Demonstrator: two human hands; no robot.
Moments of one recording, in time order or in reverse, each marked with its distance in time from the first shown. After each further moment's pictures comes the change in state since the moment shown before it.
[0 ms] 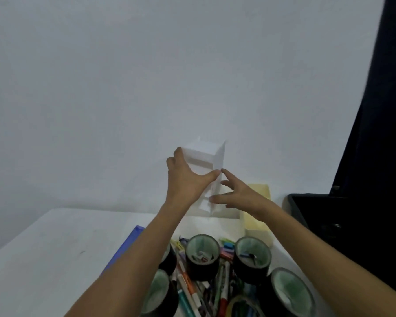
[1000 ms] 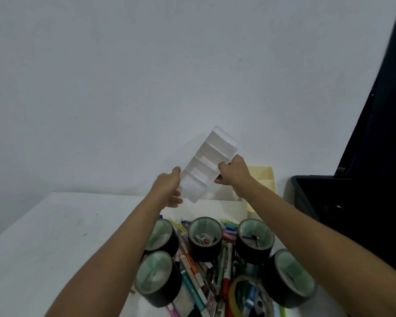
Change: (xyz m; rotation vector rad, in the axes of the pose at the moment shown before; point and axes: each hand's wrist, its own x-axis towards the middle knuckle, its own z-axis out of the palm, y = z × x) left_hand 0.017 -0.085 -0.005 -0.158 -0.366 -0.727; right_hand 0.045 0.002 0.027 0.291 0.420 0.094
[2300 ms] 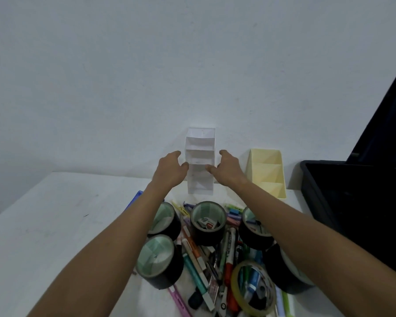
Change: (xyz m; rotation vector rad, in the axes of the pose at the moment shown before) left_hand 0.045 -0.026 0.007 0.499 0.161 0.457; right_hand 0.002 0.034 0.024 -0.524 -0.107 -0.119
